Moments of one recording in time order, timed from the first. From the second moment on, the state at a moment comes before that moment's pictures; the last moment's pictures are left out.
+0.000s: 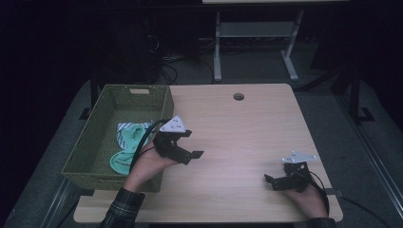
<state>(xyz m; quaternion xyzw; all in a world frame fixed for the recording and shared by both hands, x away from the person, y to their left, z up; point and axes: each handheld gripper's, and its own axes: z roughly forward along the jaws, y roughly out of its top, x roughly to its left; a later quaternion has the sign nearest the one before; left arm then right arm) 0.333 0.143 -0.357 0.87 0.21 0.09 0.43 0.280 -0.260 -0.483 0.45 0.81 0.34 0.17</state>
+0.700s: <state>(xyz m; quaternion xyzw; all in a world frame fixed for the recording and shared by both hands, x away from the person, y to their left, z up) 0.334 0.167 -0.343 0.87 0.23 0.10 0.43 0.280 -0.260 -0.483 0.45 0.81 0.34 0.17</state>
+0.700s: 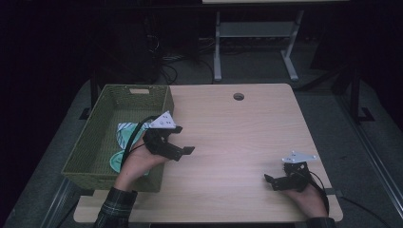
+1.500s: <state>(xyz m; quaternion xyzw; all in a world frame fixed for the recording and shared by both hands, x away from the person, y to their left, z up) 0.335 0.205 -0.338 0.85 0.27 0.12 0.42 0.282 -0.259 -0.483 0.45 0.81 0.34 0.17</state>
